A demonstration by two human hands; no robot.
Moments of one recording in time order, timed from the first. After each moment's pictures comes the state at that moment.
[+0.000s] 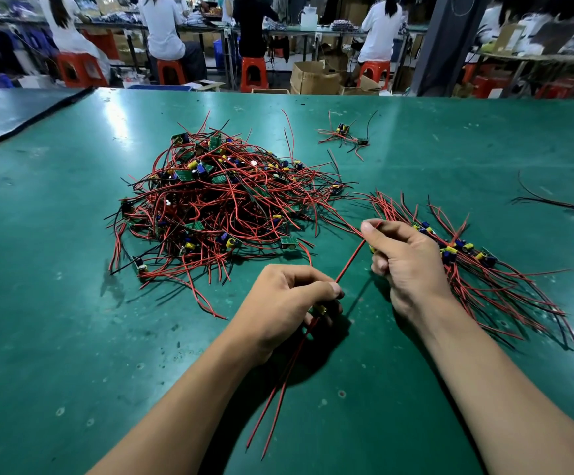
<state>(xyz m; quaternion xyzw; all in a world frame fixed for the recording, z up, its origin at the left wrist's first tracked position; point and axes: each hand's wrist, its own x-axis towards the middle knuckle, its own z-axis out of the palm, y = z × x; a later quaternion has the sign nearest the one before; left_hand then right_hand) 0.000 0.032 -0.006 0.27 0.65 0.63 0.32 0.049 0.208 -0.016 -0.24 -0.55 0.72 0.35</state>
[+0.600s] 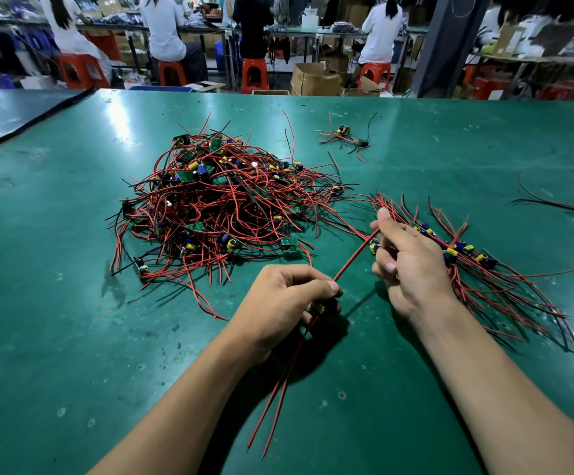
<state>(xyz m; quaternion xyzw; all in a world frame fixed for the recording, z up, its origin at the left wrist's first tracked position) -0.003 0.031 -0.009 0.26 0.65 0.64 0.32 0.052 0.205 -0.010 -0.27 -0.49 0.75 0.34</state>
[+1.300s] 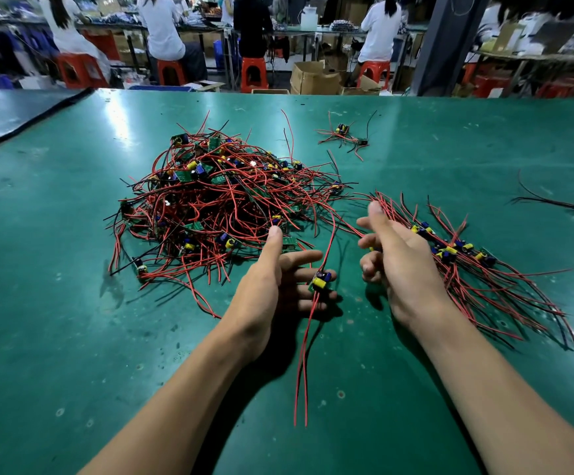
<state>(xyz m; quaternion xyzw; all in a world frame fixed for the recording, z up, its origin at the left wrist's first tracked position) -0.006 0.037 -0.001 0.12 0.53 0.74 0.40 0.056 0.199 -0.010 -0.26 -0.61 0.69 0.28</state>
